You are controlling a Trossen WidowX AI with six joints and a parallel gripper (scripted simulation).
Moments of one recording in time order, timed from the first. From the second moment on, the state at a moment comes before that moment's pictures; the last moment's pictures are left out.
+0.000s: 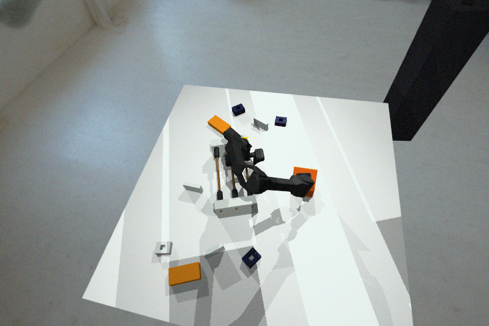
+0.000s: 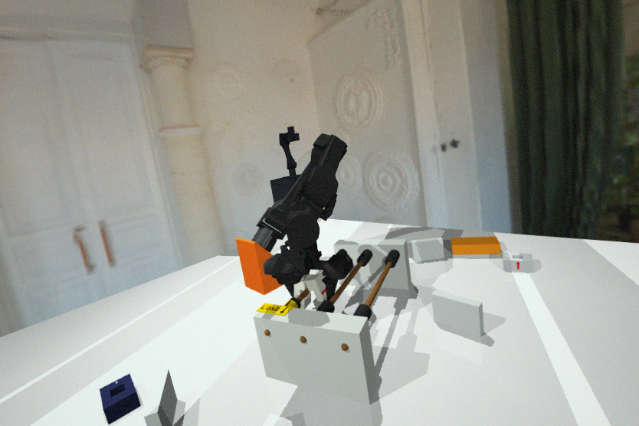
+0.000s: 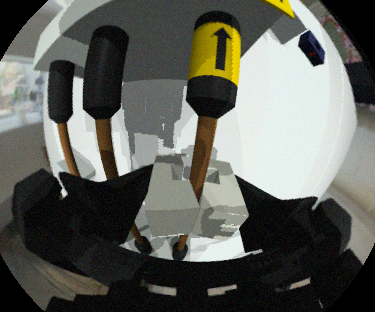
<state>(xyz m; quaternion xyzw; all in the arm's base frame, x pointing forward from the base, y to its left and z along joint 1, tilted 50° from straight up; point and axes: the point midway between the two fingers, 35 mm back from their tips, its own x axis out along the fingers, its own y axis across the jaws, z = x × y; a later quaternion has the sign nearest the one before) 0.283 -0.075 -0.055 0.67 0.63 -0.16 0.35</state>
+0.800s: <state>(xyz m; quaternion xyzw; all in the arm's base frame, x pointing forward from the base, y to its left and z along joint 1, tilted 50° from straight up) 0.283 -0.075 -0.055 0.67 0.63 -0.16 0.35</state>
